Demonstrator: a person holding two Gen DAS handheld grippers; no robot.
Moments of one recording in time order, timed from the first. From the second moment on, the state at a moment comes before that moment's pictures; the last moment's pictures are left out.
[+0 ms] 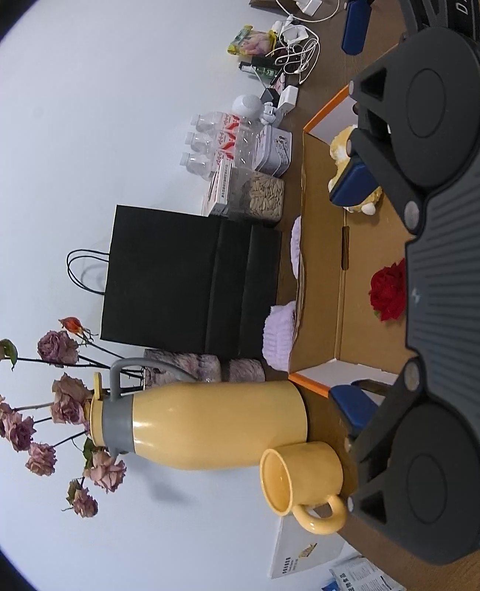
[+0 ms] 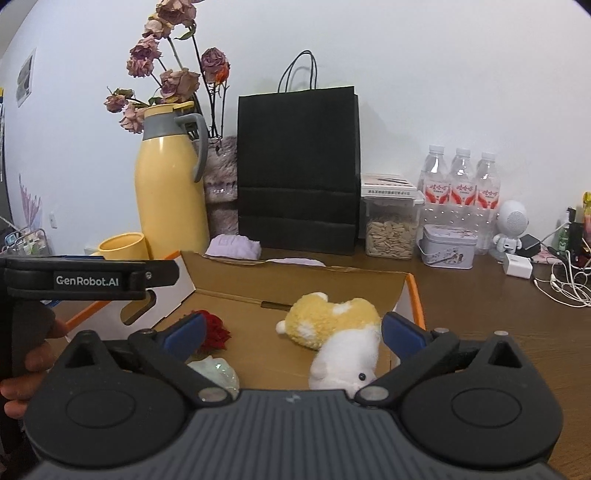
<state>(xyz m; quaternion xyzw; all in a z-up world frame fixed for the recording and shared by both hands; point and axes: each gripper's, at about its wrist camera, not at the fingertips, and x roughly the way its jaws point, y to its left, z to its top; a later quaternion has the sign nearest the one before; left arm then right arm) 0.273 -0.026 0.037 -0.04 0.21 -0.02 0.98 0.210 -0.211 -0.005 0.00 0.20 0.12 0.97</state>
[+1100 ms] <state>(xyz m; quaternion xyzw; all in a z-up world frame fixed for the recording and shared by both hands) 0.199 0.008 0.050 -0.02 0.16 0.01 0.99 0.153 -0.213 0.003 -0.01 0.18 0.09 0.98</state>
